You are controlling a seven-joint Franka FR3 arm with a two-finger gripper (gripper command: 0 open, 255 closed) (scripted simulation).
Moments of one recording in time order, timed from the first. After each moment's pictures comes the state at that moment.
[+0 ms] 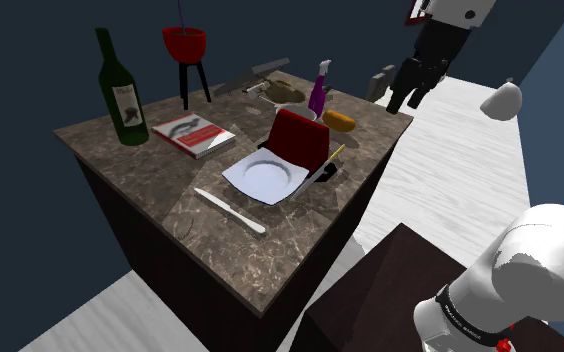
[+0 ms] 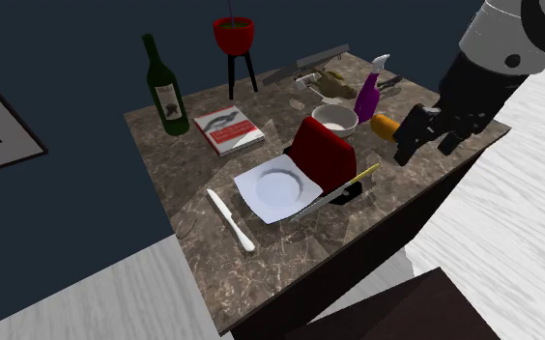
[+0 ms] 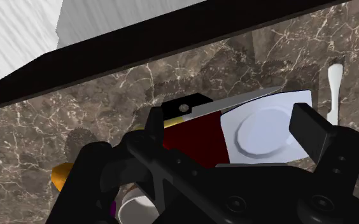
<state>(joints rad) -0.01 -0.76 -0.05 -2.30 0.03 1.62 -0.03</state>
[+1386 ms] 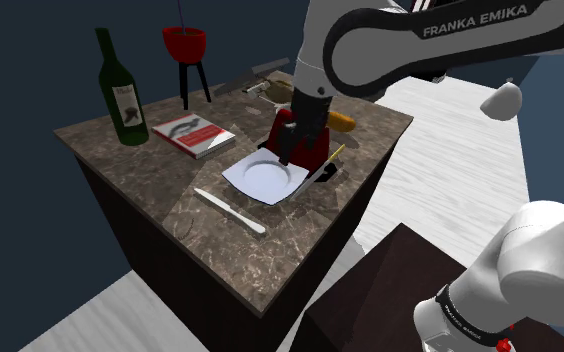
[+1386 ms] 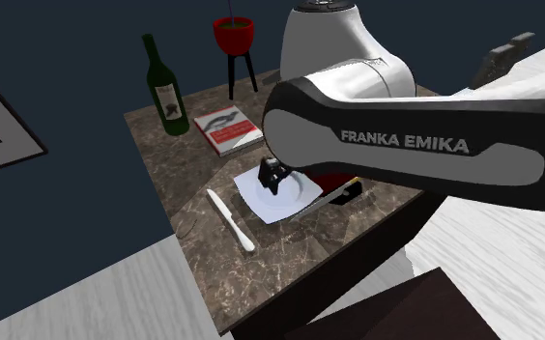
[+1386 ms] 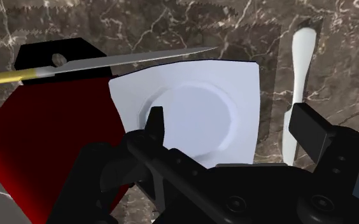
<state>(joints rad) 0.11 -0.32 0.22 -2.29 0.06 2.06 0.14</state>
